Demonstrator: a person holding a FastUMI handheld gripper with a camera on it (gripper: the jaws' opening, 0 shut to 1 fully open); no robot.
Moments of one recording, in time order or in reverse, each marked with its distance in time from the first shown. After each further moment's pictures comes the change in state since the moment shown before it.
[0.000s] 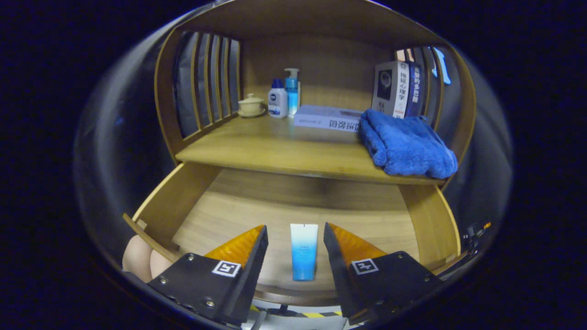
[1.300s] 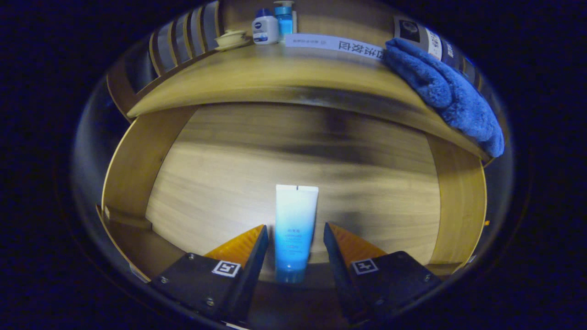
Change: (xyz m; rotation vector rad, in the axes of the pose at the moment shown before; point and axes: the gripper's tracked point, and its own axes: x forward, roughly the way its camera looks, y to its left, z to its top) arm 0.063 -0.013 -0.071 -0.030 0.478 0.020
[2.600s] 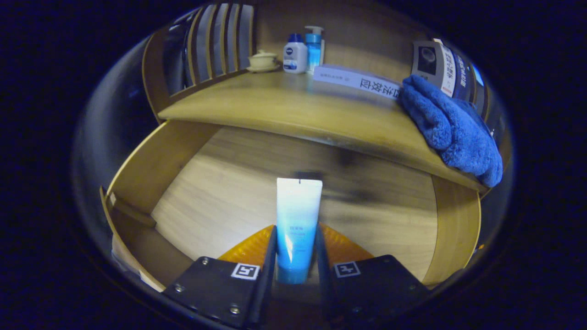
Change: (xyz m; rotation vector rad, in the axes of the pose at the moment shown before) arm -0.023 0.012 0.041 -0.114 -0.319 0.075
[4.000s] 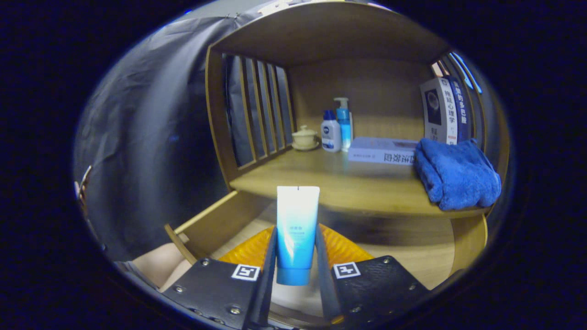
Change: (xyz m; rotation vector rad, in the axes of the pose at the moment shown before) arm -0.078 0.056 0.088 0.065 -0.473 0.239
